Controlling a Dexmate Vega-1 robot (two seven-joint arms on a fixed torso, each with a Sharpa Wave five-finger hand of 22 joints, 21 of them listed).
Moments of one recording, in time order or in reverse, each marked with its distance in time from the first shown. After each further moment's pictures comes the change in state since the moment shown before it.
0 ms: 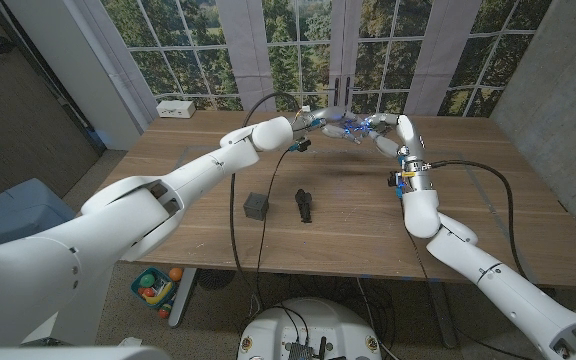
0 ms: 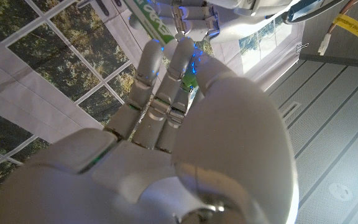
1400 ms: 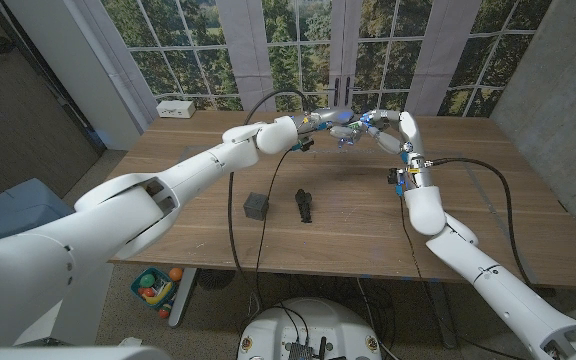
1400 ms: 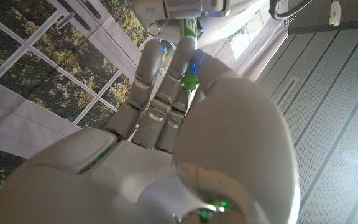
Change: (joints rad) left arm -0.019 0.036 0.053 -0.079 0.220 -0.028 0.108; left_hand -0.321 0.245 0.468 0.267 0.103 0.150 0.307 0.726 0.937 0.797 0.186 0.916 0.191 0.671 -0.105 0.188 0.198 0.124 -0.009 0.460 0.036; right arm -0.021 0.058 0.076 0.022 0.113 0.129 0.154; right_hand -0.008 -0.008 0.008 0.000 0.004 0.000 0.000 -0.011 0.000 0.000 0.000 -0.011 0.009 0.005 -0.006 -0.003 -0.001 0.006 -0.006 -0.008 0.000
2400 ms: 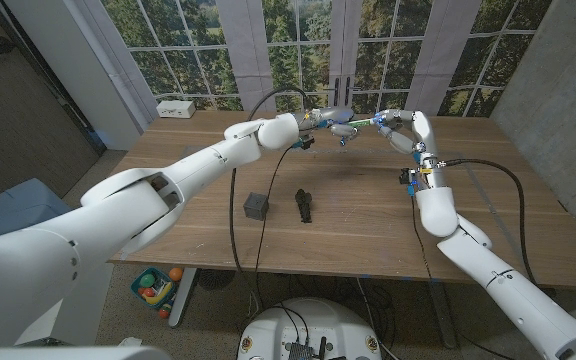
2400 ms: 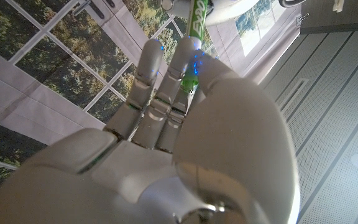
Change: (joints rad) left arm -0.026 -0.030 0.009 0.052 -0.017 0.017 -0.036; left_hand -0.185 -0.008 0.112 -0.041 -0.118 -0.147 -0.035 0.334 -0.205 -0.268 -0.029 0.084 0.106 -0.090 -0.019 0.080 0.409 -0.107 0.005 0.191 -0.047; right arm -0.043 -0.034 0.055 -0.041 0.023 -0.032 0.015; right_hand 0.000 0.000 0.000 0.000 -0.005 0.009 0.002 -0.004 0.002 0.000 0.000 -0.005 -0.004 0.005 -0.005 -0.004 -0.009 0.007 0.000 0.000 0.000
